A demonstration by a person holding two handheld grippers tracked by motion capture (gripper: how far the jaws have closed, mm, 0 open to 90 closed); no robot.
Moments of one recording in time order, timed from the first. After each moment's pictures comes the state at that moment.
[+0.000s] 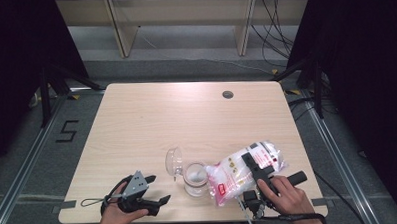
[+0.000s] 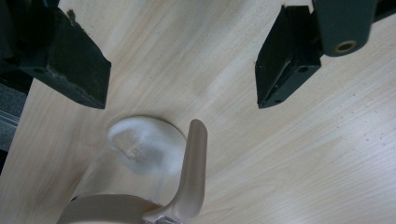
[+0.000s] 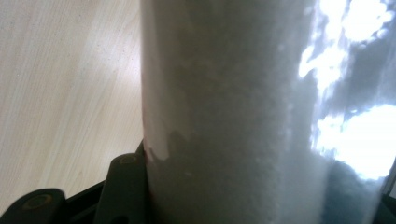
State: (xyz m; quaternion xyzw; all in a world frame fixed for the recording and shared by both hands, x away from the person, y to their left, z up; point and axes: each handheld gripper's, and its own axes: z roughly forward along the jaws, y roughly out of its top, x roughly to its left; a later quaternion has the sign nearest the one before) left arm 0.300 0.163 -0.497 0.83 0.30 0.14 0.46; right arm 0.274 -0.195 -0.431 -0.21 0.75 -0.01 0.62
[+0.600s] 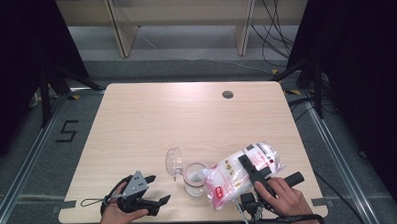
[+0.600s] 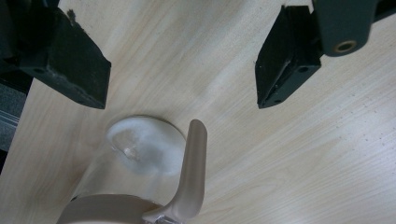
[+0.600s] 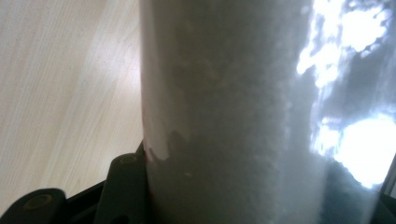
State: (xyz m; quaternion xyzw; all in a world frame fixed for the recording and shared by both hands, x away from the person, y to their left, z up) left arm 0.300 0.164 -0.497 0.83 0.30 0.14 0.46; right arm 0.270 -0.190 -0.433 -0.22 0.75 0.00 0.62
